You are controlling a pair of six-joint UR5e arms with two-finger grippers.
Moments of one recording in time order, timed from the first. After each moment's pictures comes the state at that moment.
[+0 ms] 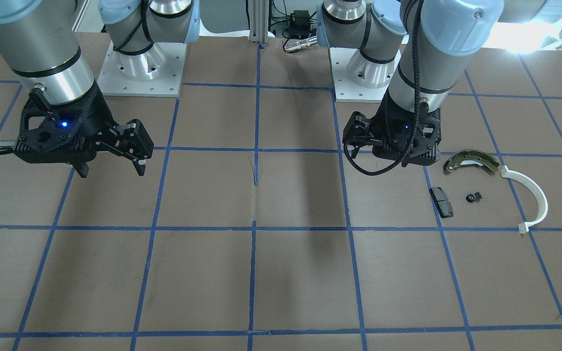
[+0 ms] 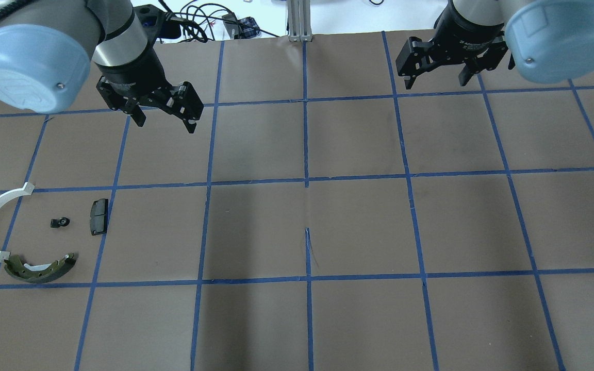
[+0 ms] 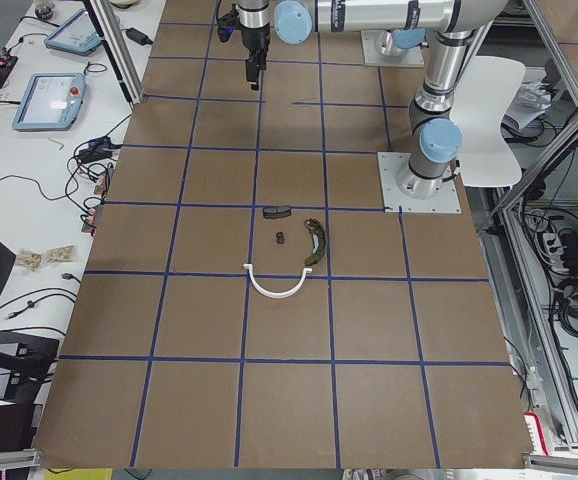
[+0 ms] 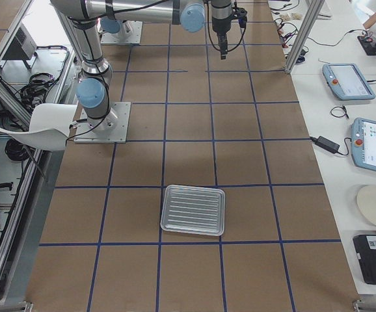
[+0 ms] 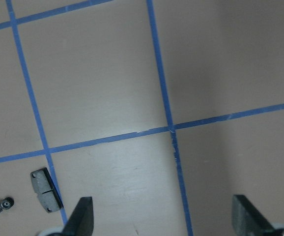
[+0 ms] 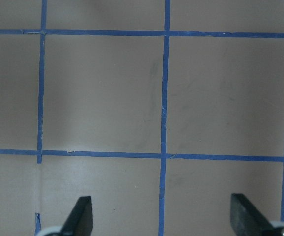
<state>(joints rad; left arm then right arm) -1.60 -1.68 -1.56 -1.51 1.59 0.16 1.57 -1.46 1.53 -1.78 -1.54 -0.02</state>
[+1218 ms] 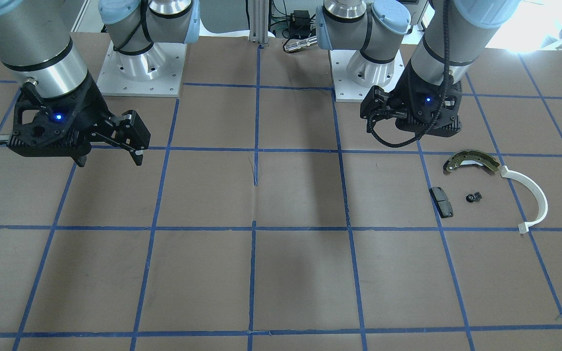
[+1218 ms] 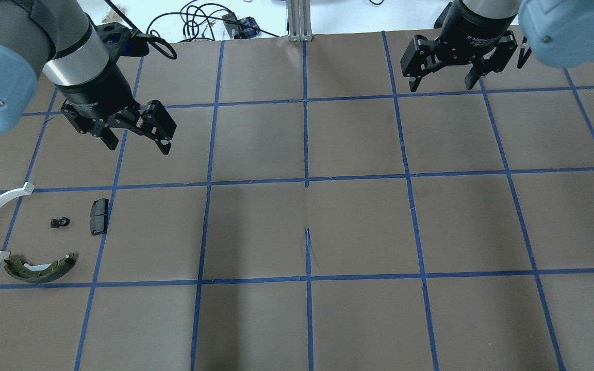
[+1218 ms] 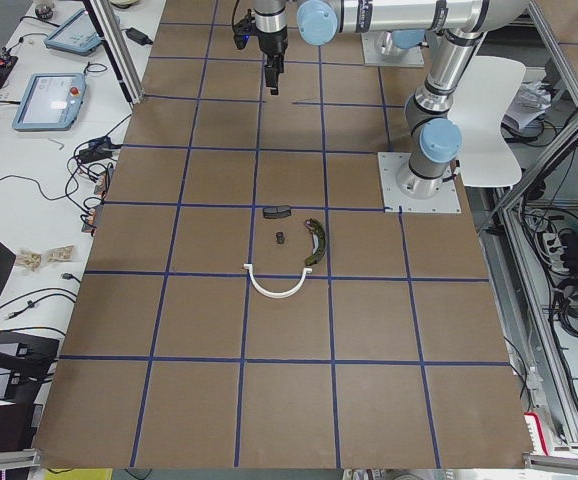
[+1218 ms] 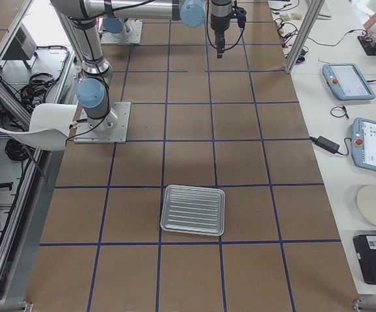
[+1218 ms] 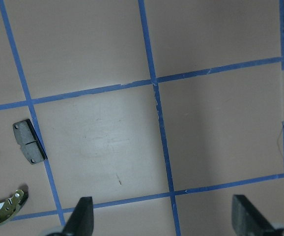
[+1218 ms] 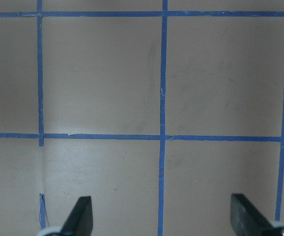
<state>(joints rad) -1.54 -1.58 -1.62 -1.60 1.57 0.19 1.57 -1.46 1.49 -1.68 -1.54 -0.02</state>
